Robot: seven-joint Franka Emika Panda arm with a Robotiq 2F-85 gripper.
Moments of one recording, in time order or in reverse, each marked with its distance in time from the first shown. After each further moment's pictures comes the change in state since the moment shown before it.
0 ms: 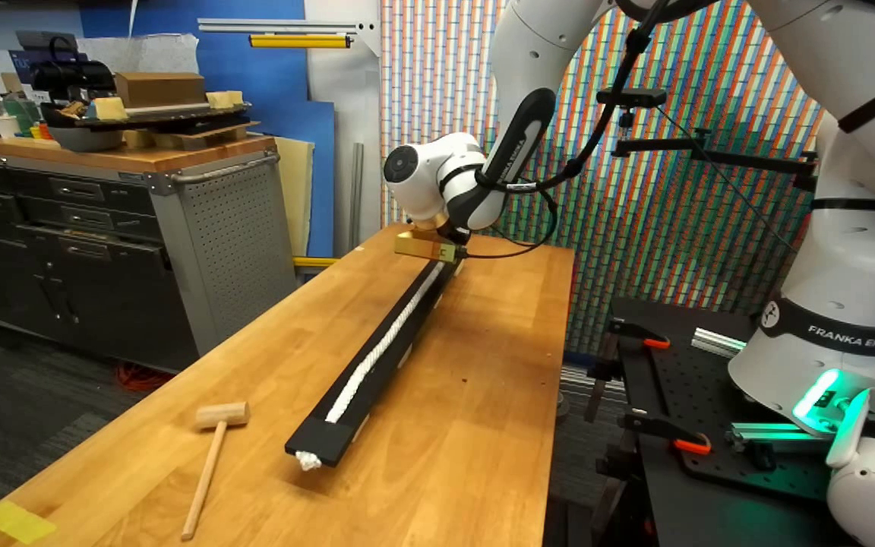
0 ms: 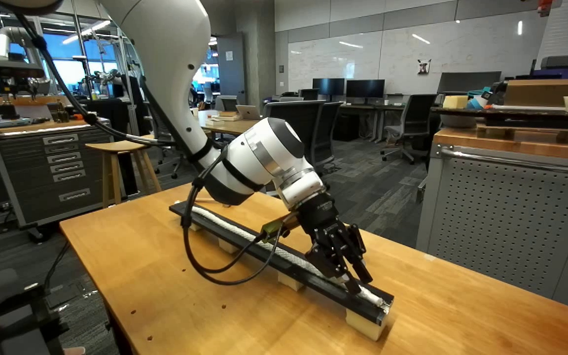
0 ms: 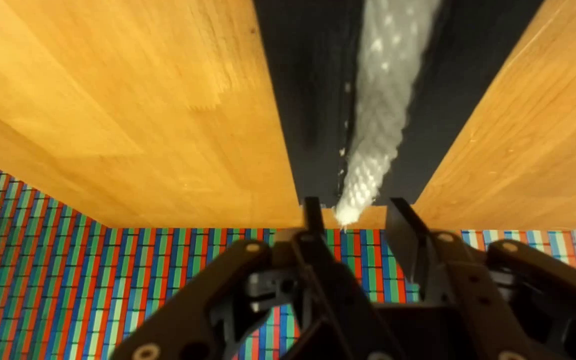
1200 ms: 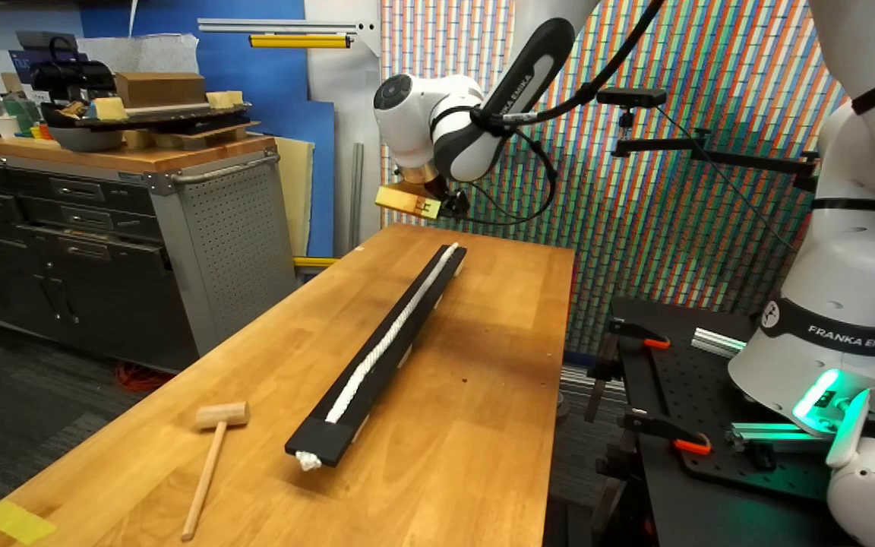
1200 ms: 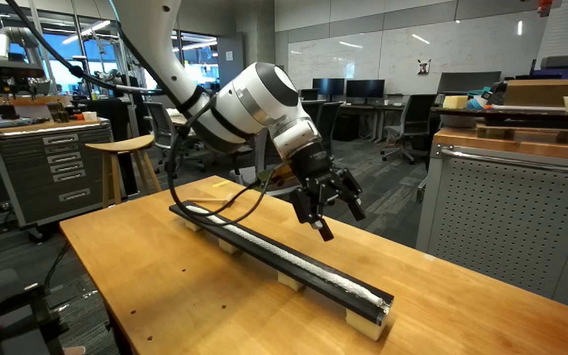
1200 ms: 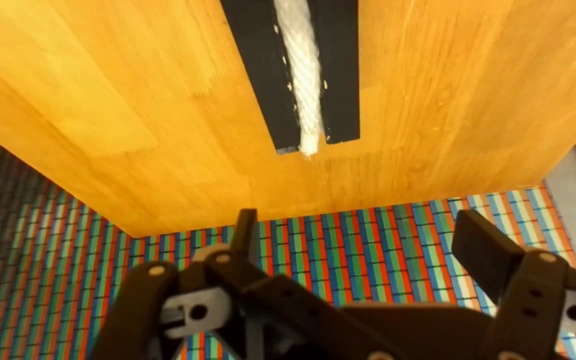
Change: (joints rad) arm -0.028 -0.208 0.081 -0.050 0.145 -0.071 -0.063
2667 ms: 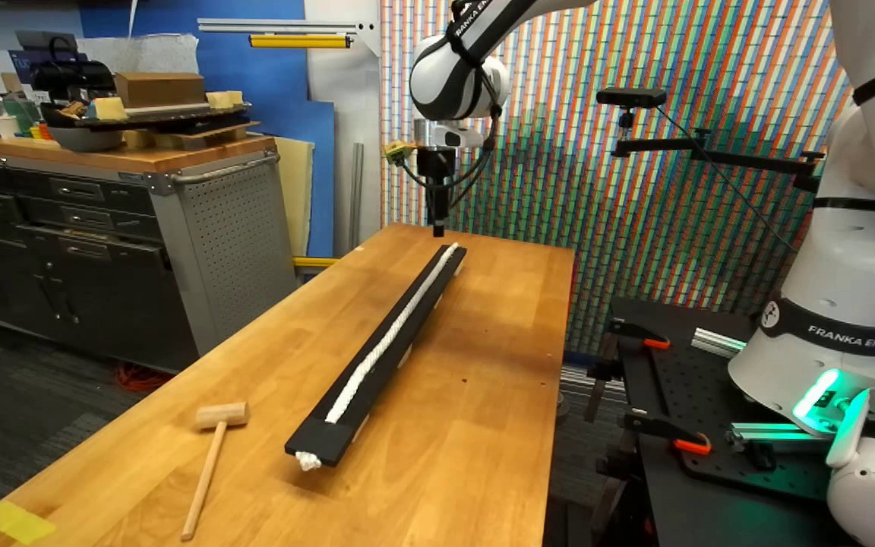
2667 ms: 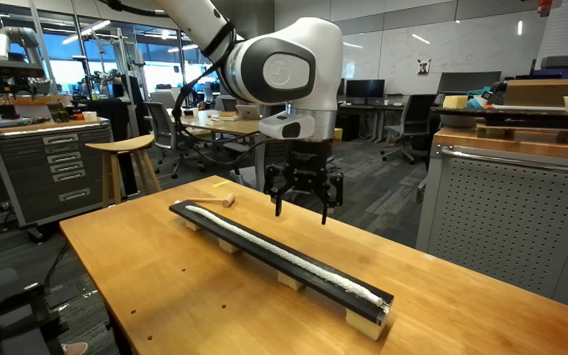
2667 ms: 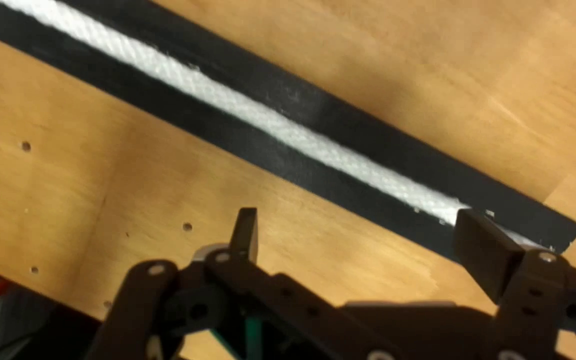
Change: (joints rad) arm -0.106 -0.101 0.045 -0.049 0.995 -0.012 0.096
